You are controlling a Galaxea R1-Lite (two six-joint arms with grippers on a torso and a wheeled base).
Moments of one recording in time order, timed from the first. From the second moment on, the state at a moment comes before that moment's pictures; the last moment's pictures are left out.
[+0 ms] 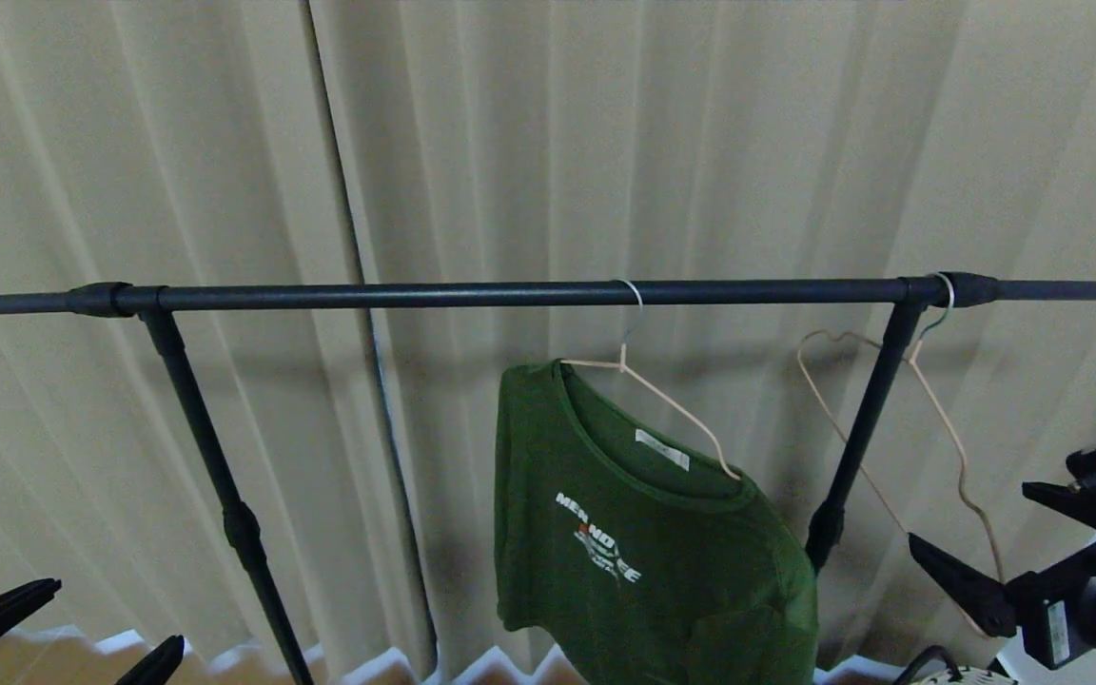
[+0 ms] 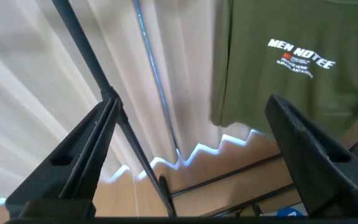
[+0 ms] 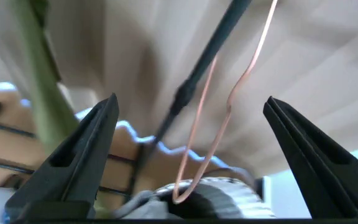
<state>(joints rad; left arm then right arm) -0.23 0.70 -0.12 -0.34 0.00 0.15 0.43 1.09 -0.33 -0.34 -0.31 -0.13</state>
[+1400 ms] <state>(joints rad) -0.24 0.69 -0.11 -0.34 0.00 0.16 0.39 1.01 -0.12 -0.40 -0.15 -0.06</state>
